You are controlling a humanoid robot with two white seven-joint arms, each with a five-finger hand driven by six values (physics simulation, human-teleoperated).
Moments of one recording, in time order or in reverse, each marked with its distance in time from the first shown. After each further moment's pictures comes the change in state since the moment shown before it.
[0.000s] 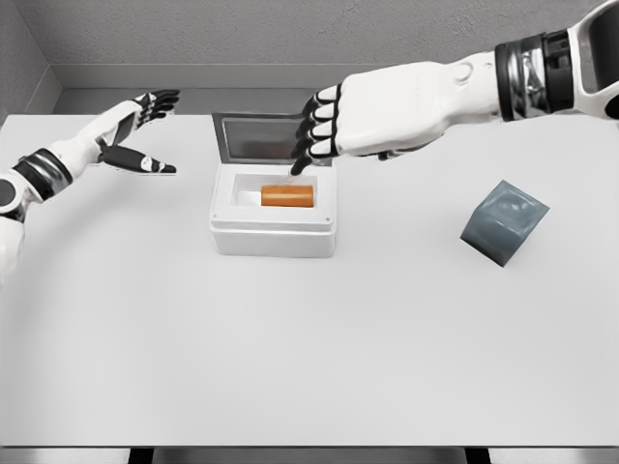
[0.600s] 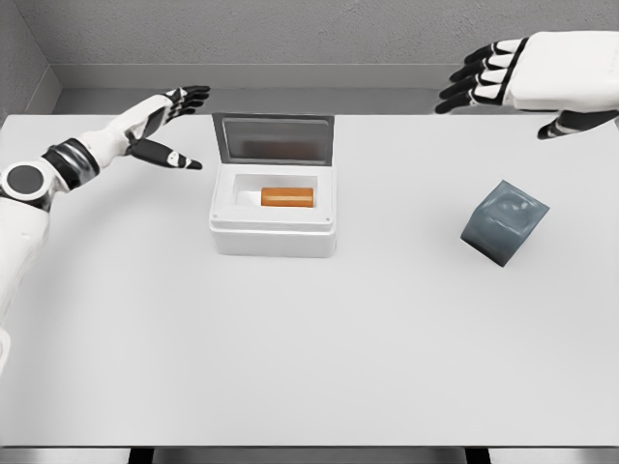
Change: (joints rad) left arm -0.023 -0.042 -0.065 -0.039 0.007 0.042 0.000; right arm 0.014 -0.353 -0.029 0.001 -0.092 0.000 -0.002
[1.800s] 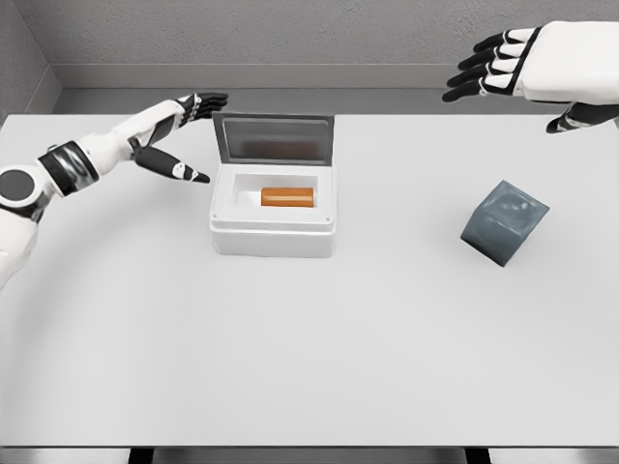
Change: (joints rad) left arm 0.092 0.139 -0.115 -0.347 0.141 0.053 0.000; right arm 0.002 -0.018 -0.012 -0.001 -0.006 0.000 -0.021
